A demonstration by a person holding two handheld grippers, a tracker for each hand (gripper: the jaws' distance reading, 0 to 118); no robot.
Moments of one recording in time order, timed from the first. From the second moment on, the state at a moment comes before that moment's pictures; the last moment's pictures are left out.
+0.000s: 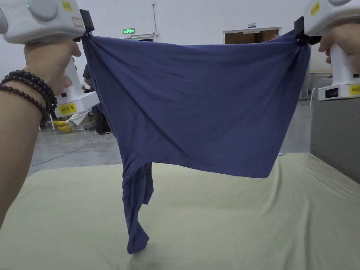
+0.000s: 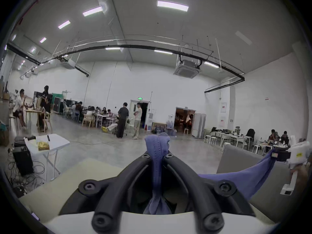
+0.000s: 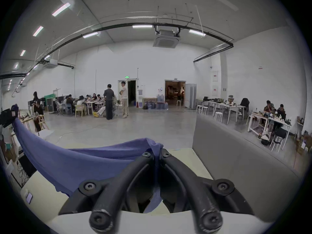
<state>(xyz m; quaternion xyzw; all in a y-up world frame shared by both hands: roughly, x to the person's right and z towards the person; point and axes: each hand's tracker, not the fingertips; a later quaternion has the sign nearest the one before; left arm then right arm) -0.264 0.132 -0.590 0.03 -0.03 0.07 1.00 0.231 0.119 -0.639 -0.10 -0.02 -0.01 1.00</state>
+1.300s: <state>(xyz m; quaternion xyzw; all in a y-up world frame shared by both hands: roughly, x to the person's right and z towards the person) -0.285 -0.403 -0.231 -0.43 -0.08 -0.01 0.90 0.266 -0.404 -0.296 -0.50 0.16 0.10 0.84</state>
